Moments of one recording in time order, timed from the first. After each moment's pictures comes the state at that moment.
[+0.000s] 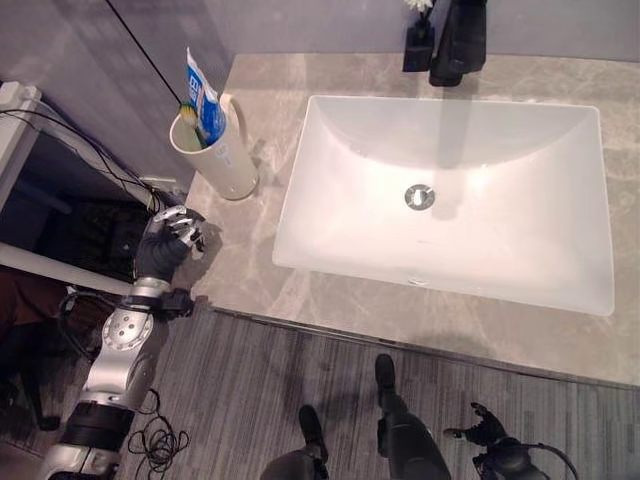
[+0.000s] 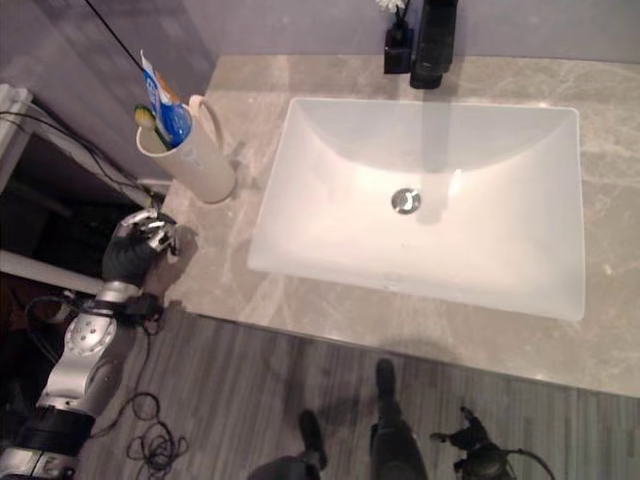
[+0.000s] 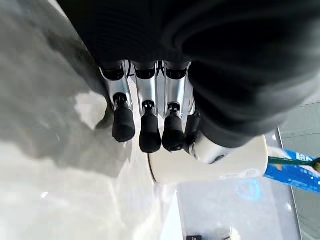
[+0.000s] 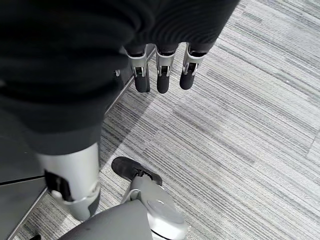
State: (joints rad) left arm -0.21 0.62 -0.07 0.10 -0.59 -0.25 0.04; right arm -0.04 -0.40 0.23 1.10 -0.03 -0.08 -0.15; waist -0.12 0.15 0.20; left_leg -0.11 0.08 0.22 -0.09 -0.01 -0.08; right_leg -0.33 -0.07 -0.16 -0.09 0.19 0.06
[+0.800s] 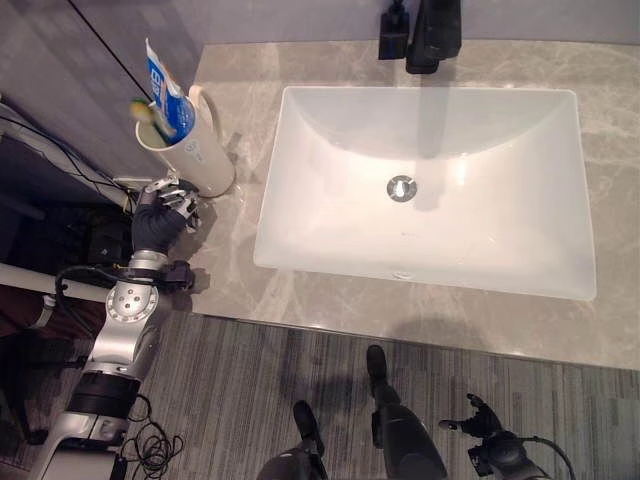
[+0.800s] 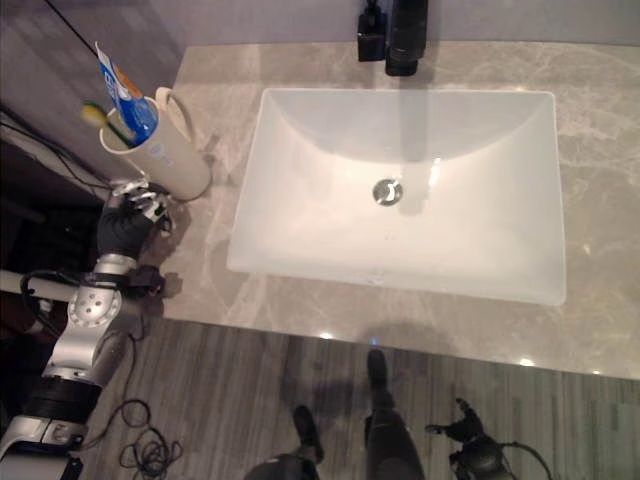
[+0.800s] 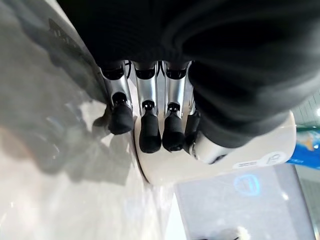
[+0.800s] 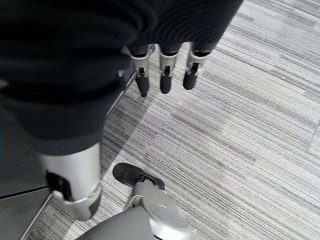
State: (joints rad) left arm -0.37 0.68 -0.08 0.22 -0.53 -0.26 0.14; right arm -0.04 -0.40 0.25 1.07 -0.01 -0.09 -0.17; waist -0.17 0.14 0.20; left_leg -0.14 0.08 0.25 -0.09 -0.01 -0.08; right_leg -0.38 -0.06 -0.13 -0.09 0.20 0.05
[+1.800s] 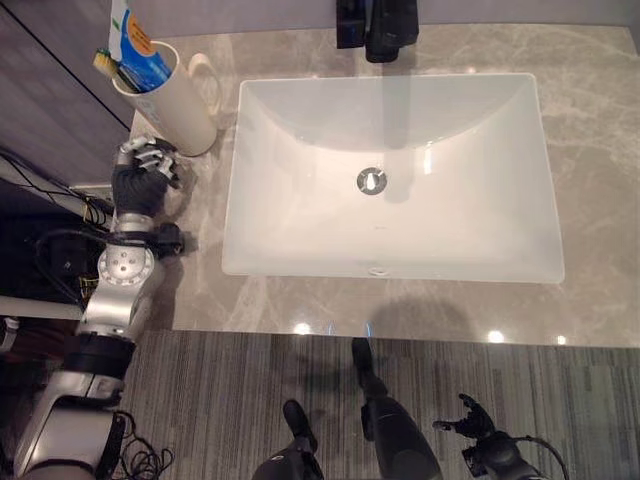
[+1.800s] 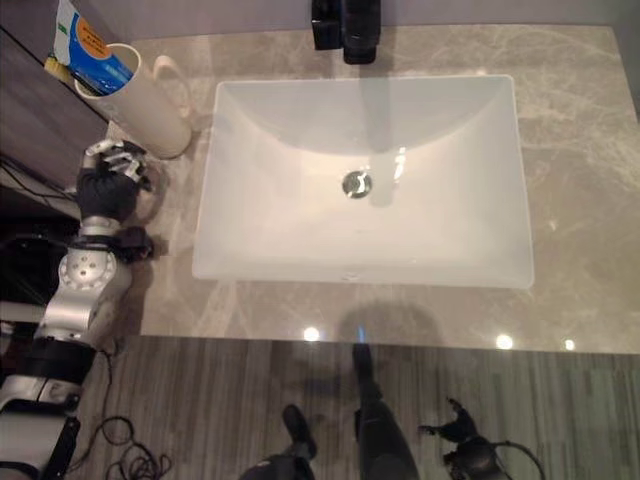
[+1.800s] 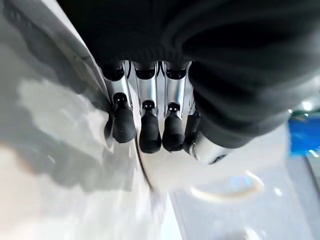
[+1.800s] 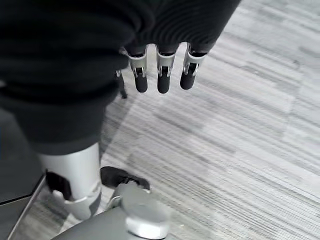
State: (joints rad) left arm -0.44 0.67 -0.11 0.22 -0.49 -0.25 0.24; right arm -0.05 -0.39 0.29 1.13 0.02 -0.10 -0.17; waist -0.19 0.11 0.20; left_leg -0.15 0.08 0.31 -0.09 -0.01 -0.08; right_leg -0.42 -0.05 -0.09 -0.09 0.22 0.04
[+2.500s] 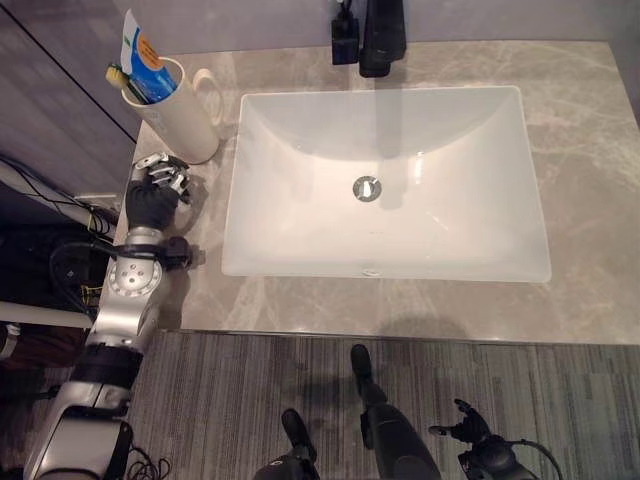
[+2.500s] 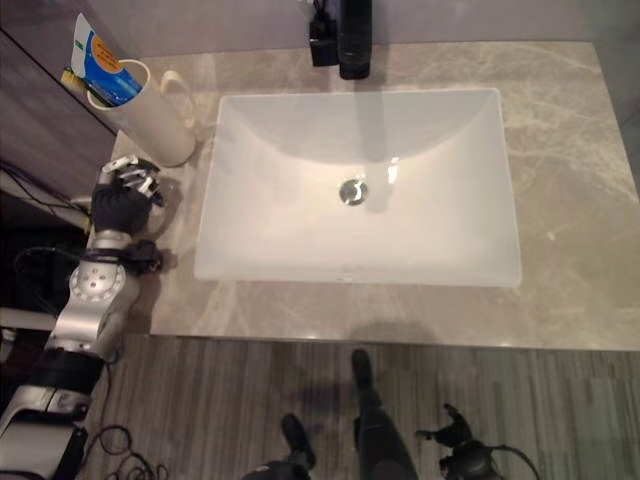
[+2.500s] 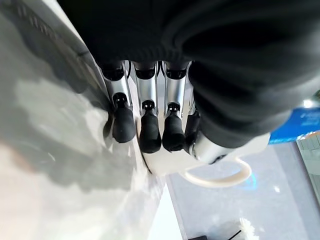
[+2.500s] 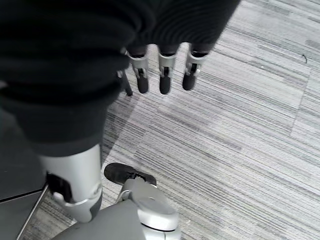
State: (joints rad) left arm -0.58 0.65 -0.17 0.41 -0.47 -0.24 0.23; right arm -0.04 -0.37 0.31 1.13 0.02 -0.10 -0.17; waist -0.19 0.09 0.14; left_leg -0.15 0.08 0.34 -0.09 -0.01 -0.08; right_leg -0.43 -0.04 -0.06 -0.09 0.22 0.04
